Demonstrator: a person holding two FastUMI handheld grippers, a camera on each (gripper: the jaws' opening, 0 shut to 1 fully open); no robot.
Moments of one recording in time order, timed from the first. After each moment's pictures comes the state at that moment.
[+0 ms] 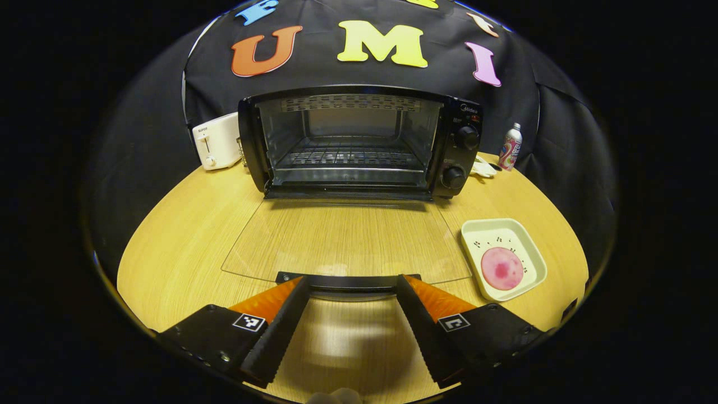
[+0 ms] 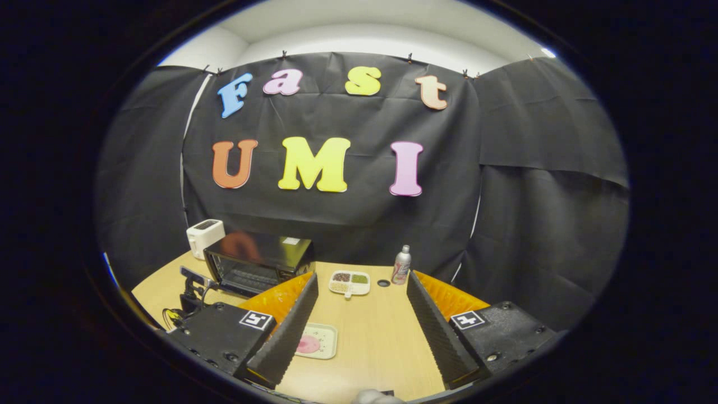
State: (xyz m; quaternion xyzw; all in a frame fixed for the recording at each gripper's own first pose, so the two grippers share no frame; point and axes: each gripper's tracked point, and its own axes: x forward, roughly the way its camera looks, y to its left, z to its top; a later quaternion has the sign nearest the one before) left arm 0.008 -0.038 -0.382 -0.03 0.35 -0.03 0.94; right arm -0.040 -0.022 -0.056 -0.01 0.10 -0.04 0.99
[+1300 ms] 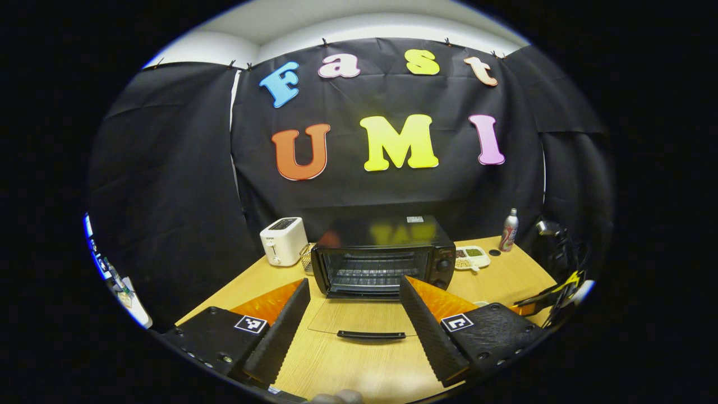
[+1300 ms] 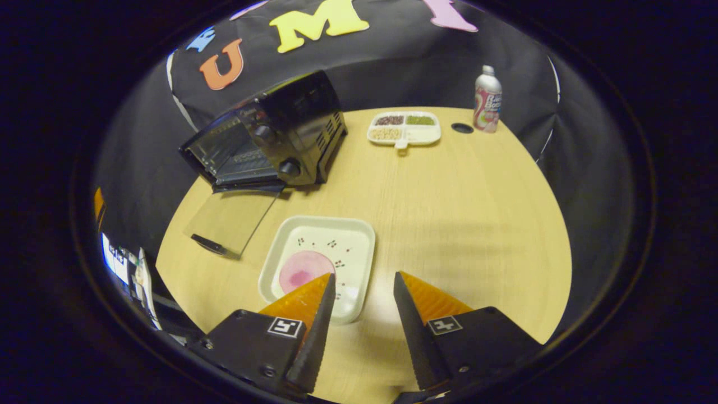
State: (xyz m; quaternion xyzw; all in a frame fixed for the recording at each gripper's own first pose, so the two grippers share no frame) left arm -0.039 -0.017 -0.127 0.01 0.13 0.07 0.99; right arm 0.075 0.009 -0.379 0.09 0.47 0.11 0.87
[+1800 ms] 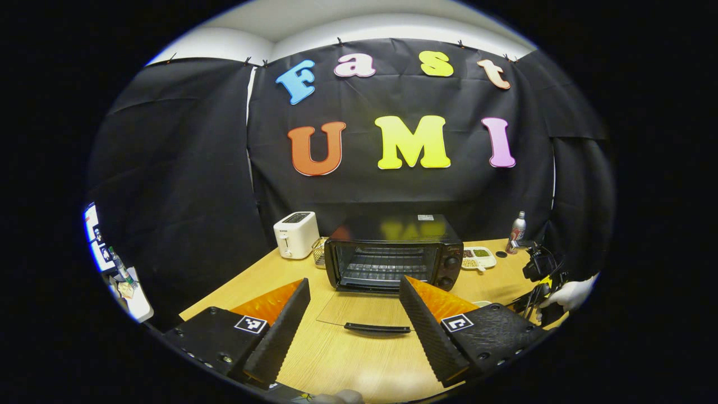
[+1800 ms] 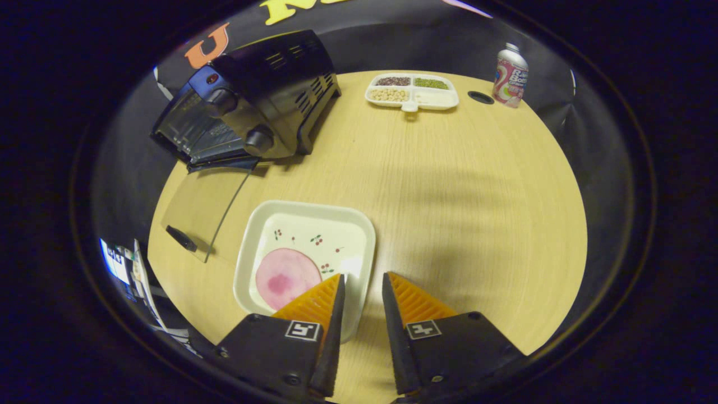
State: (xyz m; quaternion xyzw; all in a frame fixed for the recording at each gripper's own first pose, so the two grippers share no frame) left arm -0.059 0.003 -0.139 0.00 0.15 0.11 0.98; right arm 0.095 0.017 -0.415 0.05 0.56 0.10 0.82
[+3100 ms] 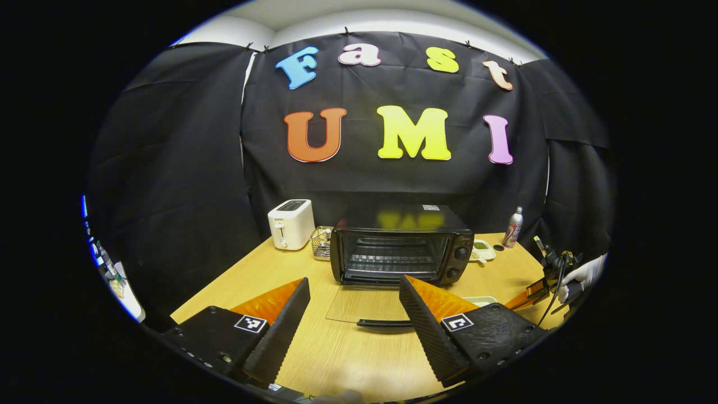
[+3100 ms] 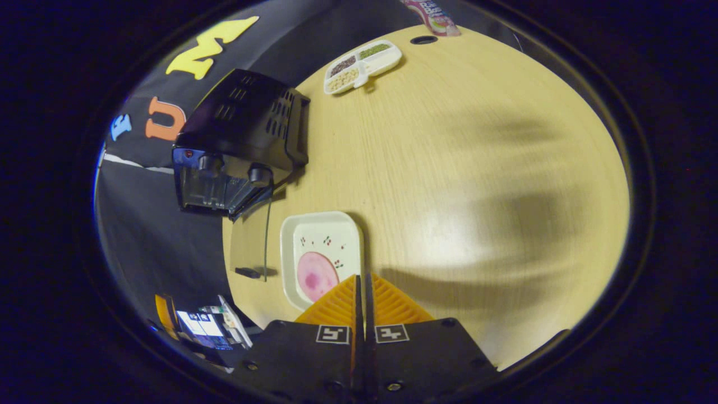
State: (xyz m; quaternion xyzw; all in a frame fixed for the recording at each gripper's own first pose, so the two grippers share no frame) left arm -0.049 0.040 -0.159 -0.02 0.17 0.06 0.98; right arm 0.068 0.030 -0.394 0.32 0.58 0.13 0.74
